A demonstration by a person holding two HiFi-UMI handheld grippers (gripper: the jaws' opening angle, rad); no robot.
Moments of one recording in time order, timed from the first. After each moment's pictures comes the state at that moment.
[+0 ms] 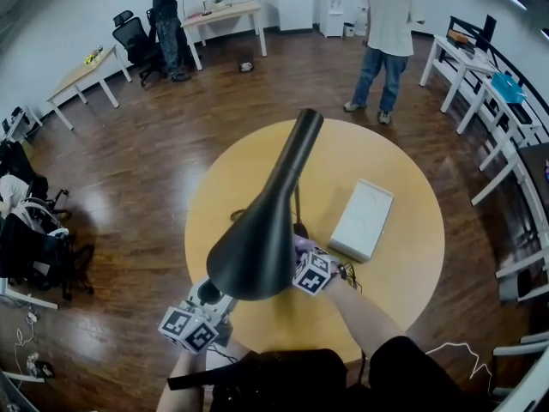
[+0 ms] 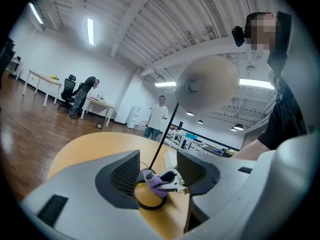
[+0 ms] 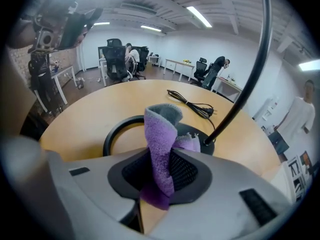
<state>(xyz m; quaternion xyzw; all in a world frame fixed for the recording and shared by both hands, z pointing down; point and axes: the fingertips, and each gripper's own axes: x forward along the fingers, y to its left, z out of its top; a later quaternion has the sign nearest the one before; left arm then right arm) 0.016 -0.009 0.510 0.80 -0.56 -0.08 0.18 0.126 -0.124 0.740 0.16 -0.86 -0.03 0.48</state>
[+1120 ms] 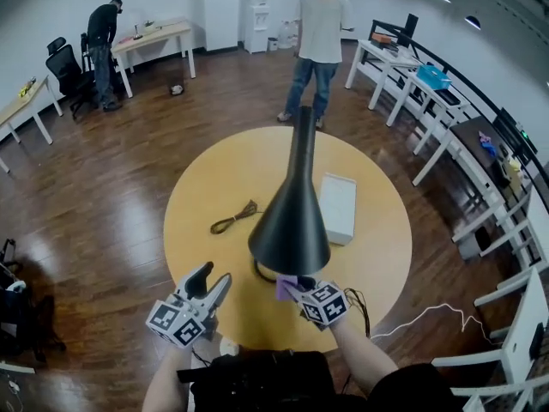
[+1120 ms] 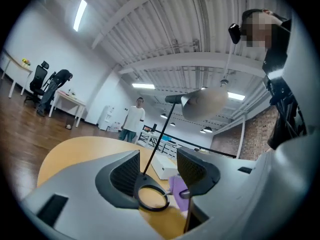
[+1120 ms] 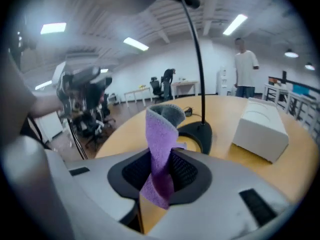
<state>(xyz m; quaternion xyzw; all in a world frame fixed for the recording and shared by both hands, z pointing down) -0.031 -0.035 0.499 0.89 -0.41 -0.12 0.16 0.149 -0.036 0.671 0.36 -0.87 0.21 0.26</state>
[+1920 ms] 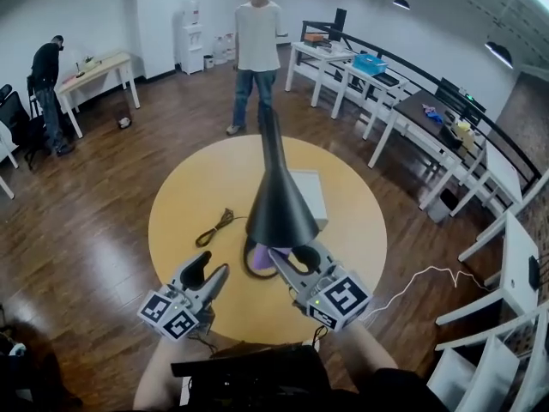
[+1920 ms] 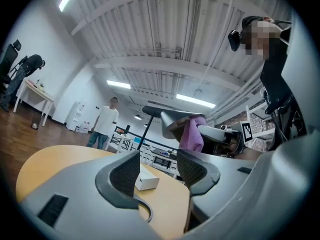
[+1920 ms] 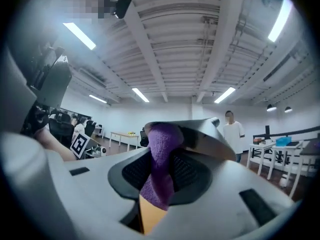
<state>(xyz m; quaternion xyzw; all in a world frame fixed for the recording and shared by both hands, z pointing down) -0.026 -0.057 0.446 0.95 -0.25 -0.16 0.14 0.085 -0.020 0.383 0.47 -0.88 -0.03 0.03</state>
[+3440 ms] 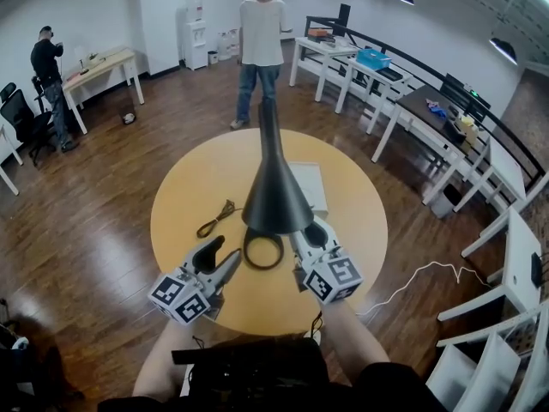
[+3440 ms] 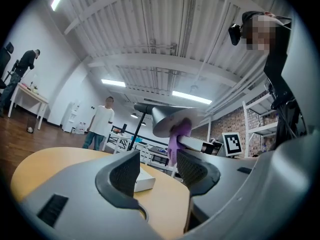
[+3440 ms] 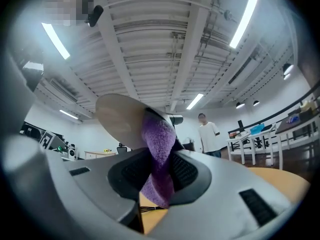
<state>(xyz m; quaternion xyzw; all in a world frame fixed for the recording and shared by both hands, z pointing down) 0.013 -0.048 0.435 0.96 -0.23 -0.14 0.12 0.162 -0.052 0.413 0.58 -0.81 0.01 -0.09</state>
